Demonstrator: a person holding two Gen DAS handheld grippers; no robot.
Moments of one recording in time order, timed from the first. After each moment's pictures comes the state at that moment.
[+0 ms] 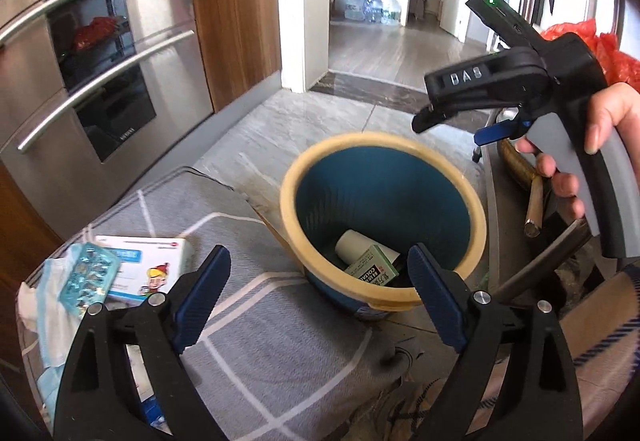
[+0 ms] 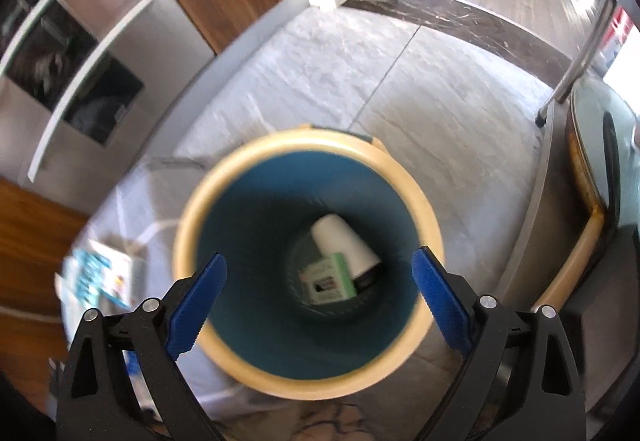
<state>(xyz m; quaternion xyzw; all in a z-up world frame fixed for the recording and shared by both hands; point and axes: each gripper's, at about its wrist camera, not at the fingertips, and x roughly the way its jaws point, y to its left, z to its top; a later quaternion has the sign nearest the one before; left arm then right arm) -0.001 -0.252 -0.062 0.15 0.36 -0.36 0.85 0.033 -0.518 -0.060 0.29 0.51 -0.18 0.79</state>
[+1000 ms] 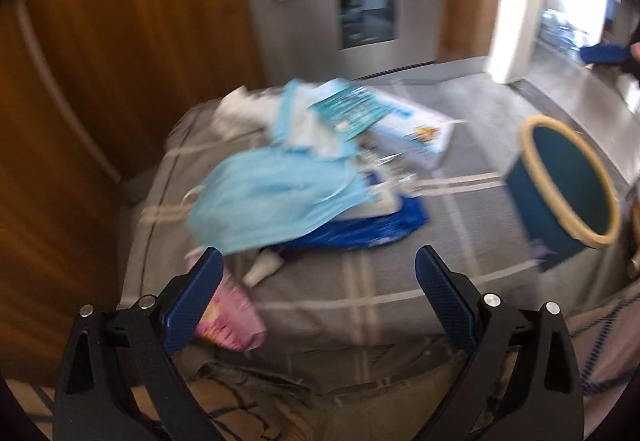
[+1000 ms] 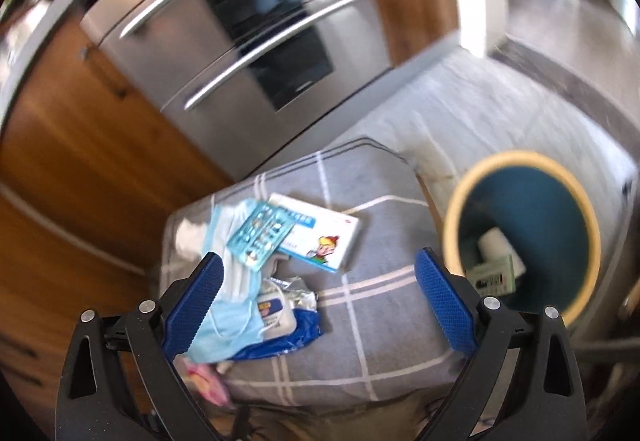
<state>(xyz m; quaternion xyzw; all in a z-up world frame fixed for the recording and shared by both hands) -0.038 -0.043 -0.092 0.07 0.44 -0.01 0.90 0.071 -0.263 0.029 0.20 0.47 0.00 0.86</state>
